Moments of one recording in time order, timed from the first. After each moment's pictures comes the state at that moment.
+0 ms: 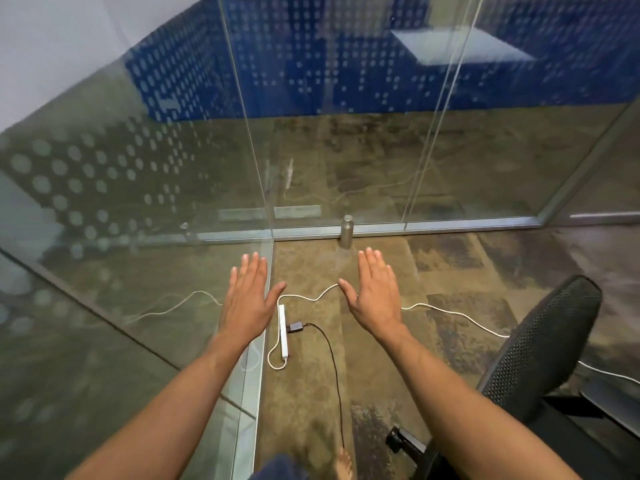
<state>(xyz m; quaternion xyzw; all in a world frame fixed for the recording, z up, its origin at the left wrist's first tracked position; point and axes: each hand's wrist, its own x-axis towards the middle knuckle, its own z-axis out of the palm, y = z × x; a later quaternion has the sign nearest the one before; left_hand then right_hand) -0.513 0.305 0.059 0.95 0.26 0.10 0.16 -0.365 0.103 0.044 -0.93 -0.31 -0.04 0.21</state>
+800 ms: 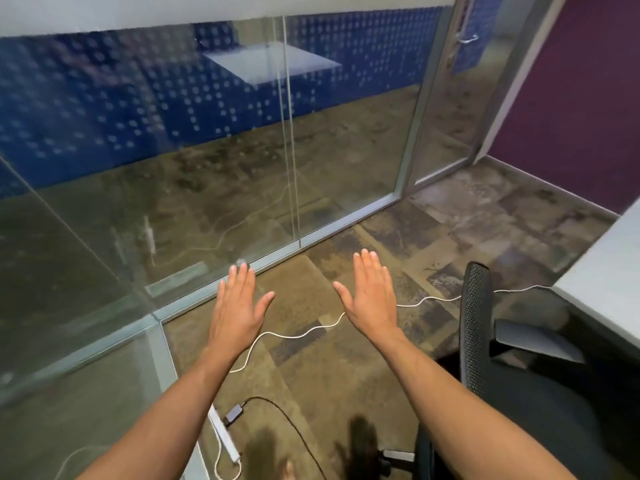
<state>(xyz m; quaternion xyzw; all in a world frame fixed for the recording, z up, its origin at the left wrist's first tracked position) -0.246 0.302 0.058 0.98 0.01 0.08 0.20 -0.220 0.046 0.062 -0.98 -0.05 -0.11 0.17</state>
